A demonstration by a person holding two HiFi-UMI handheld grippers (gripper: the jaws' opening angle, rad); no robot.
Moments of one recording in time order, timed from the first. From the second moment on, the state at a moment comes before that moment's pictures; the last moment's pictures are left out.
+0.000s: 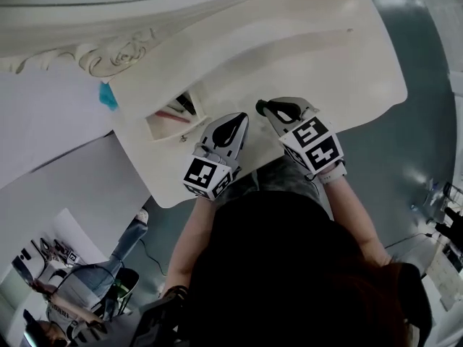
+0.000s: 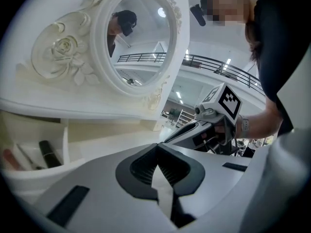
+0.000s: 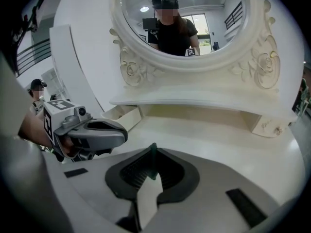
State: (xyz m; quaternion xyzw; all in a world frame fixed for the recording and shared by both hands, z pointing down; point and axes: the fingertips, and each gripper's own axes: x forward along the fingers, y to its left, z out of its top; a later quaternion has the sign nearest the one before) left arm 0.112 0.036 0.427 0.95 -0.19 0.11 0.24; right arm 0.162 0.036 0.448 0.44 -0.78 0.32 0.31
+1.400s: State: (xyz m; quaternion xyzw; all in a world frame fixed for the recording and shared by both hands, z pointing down) left arm -0.101 0.013 0.423 0.88 -0.41 0.04 0.25; right arm -0.059 -0.037 0.423 0.28 -0.87 0.19 0.35
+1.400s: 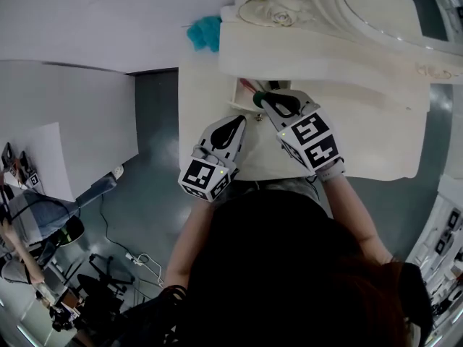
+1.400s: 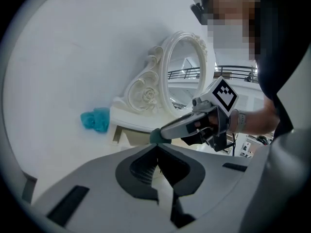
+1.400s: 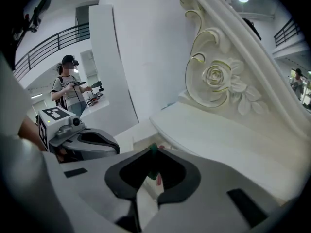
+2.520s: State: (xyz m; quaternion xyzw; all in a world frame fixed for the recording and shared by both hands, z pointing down) left arm -0.129 0.015 0.427 0.87 -0.43 0.03 0.25; right arm -0.063 -0.041 0.439 0.31 -0.85 0.19 0.38
